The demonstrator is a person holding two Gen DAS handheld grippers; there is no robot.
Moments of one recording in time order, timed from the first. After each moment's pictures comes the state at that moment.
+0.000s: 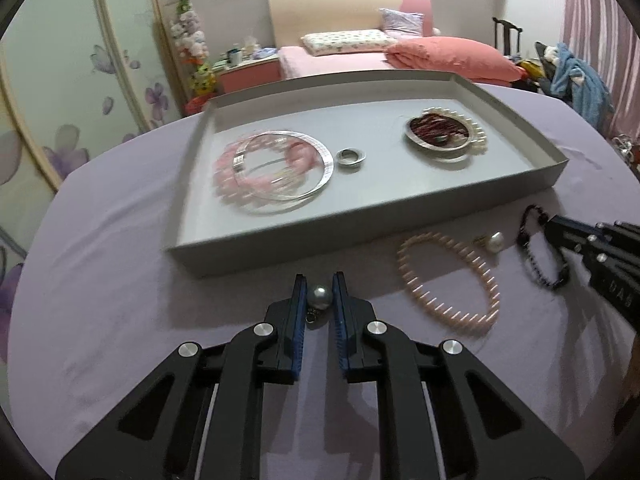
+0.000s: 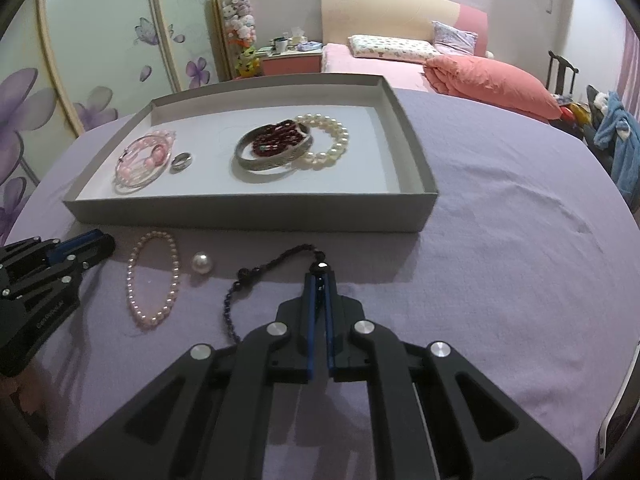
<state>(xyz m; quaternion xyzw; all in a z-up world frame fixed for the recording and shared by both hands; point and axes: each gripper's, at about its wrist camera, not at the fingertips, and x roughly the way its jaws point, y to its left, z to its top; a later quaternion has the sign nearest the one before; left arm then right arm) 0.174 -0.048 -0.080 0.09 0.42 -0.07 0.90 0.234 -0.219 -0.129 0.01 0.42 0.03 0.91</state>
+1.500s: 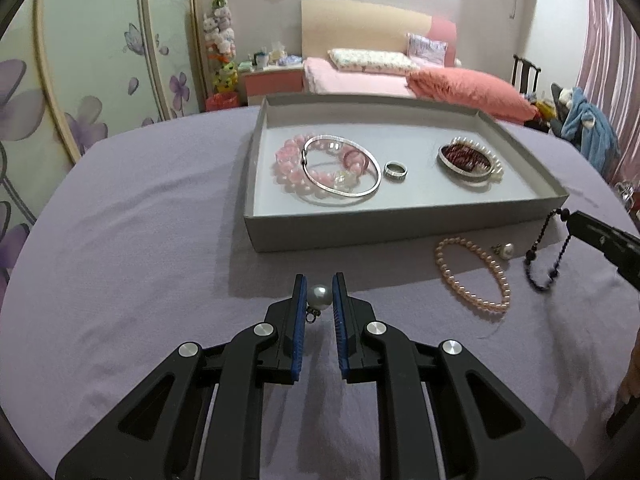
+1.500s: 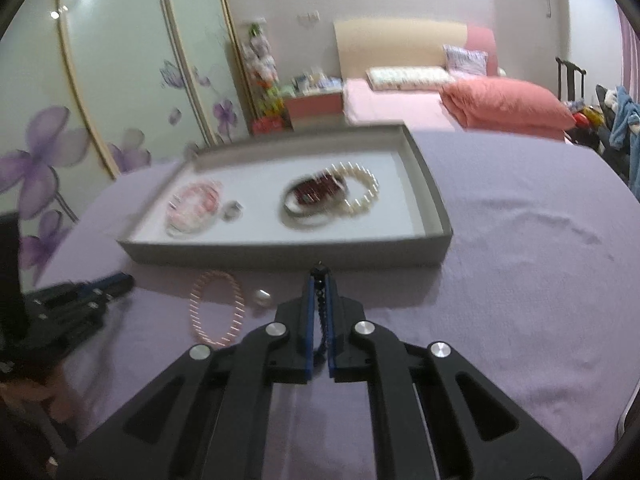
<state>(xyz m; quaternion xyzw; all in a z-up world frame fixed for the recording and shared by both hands) 0.153 -0.007 -0.066 0.02 0.39 -0.06 0.92 0.205 -0.219 -0.088 0.07 0.34 0.09 0.94</state>
